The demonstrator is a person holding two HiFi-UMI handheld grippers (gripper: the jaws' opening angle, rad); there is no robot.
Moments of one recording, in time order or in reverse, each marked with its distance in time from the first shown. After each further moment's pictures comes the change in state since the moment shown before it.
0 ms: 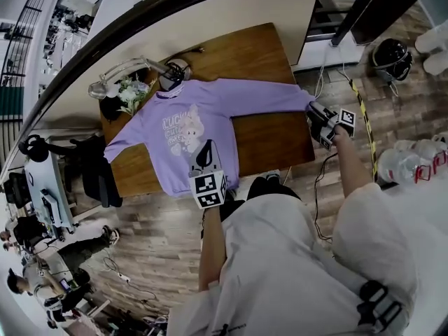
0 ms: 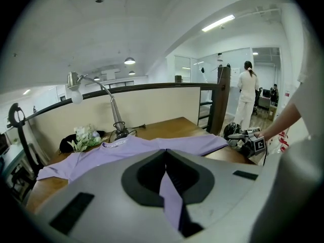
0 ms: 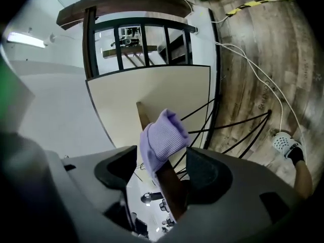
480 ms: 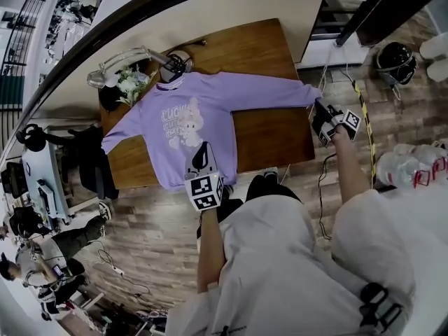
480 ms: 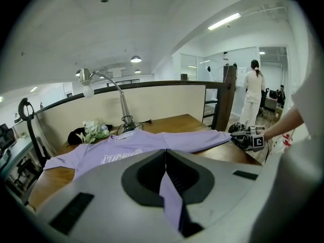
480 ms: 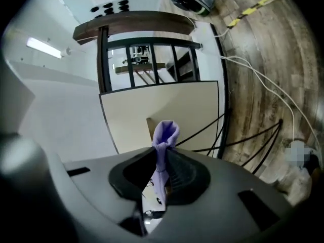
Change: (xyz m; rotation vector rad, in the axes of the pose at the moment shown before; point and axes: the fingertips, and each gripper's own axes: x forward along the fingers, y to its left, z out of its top) left arm -0.017 0.009 -0.023 -0.034 0.016 0.057; right arm -0.009 0.015 0.032 -0.029 -0.195 0.107
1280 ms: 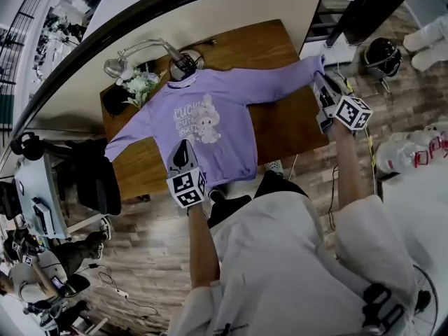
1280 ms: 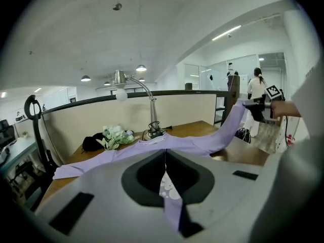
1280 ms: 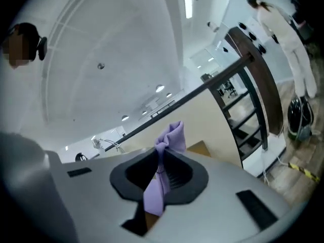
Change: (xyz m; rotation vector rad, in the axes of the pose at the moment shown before) left arm -0.033 0.144 -0.014 -0.014 -0.099 0.019; right arm 0.018 0.221 -0.156 -1.207 -0.112 0.000
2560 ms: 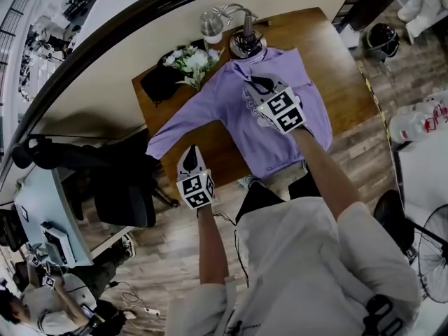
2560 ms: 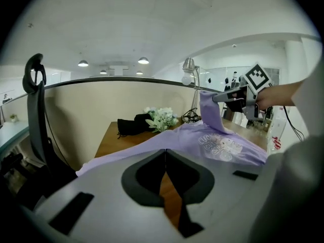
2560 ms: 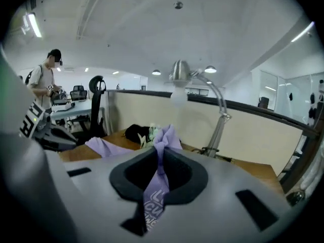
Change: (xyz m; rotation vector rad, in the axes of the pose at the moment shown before) left arm -0.019 0.304 -0.099 -0.075 0.040 -0.144; right arm 0.246 0.417 -0.248 -0.730 0.365 0.016
